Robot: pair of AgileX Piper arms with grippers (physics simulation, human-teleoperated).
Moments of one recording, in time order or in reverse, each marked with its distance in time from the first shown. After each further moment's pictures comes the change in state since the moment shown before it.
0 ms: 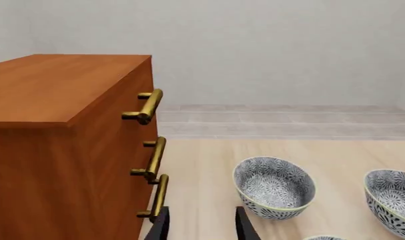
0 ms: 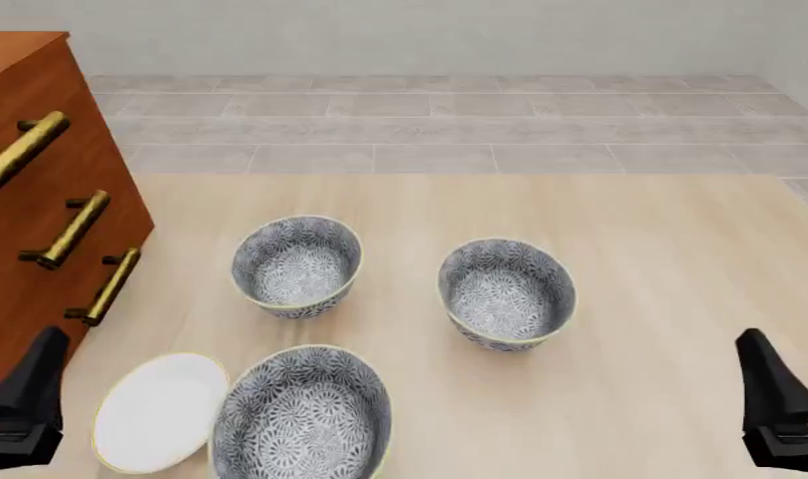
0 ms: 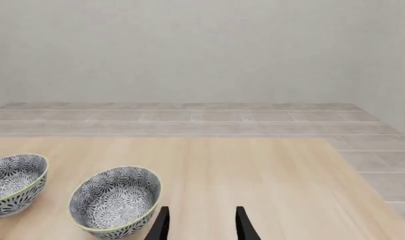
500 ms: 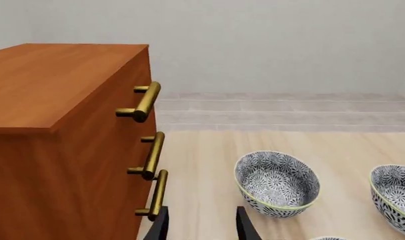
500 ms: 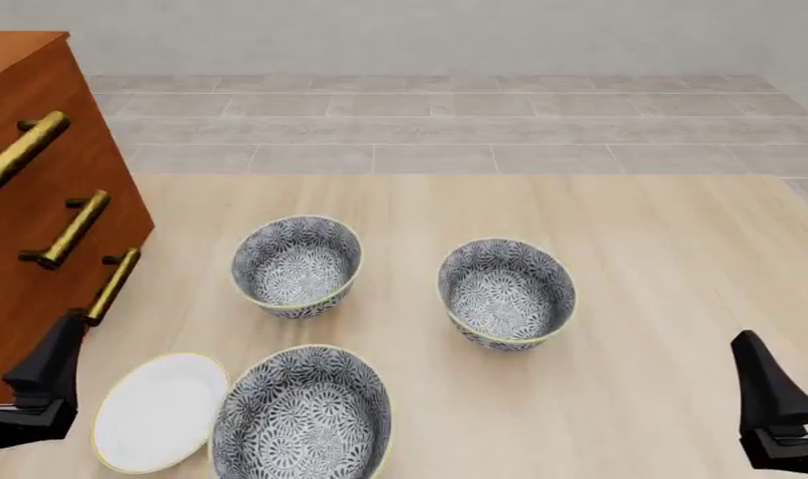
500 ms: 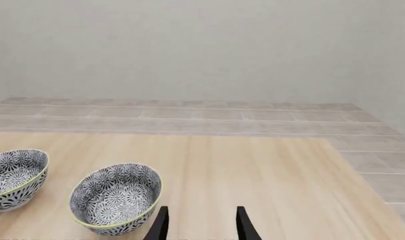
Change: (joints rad) left arm 0.001 0.195 -0.006 -0.132 0.000; right arm 0.009 0.001 0.000 0.009 -0.014
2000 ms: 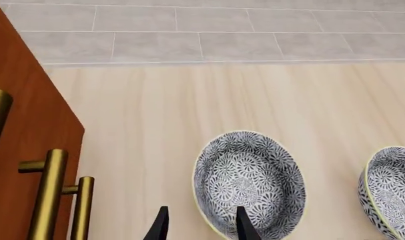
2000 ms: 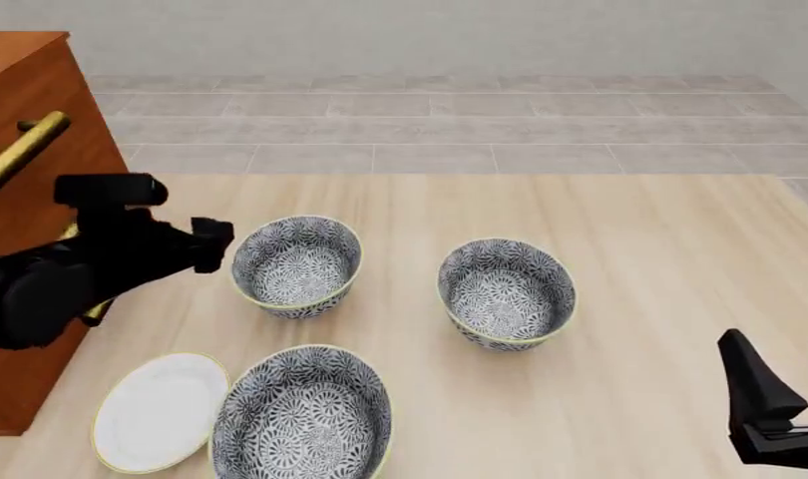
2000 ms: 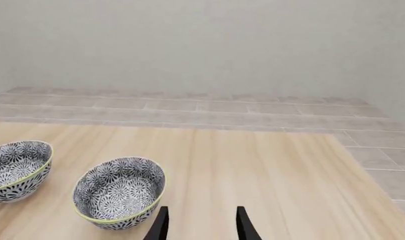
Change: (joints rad) left arm -0.181 1.100 -0.595 0.030 -0.108; right arm 0.024 0.075 0.001 -0.040 -0.006
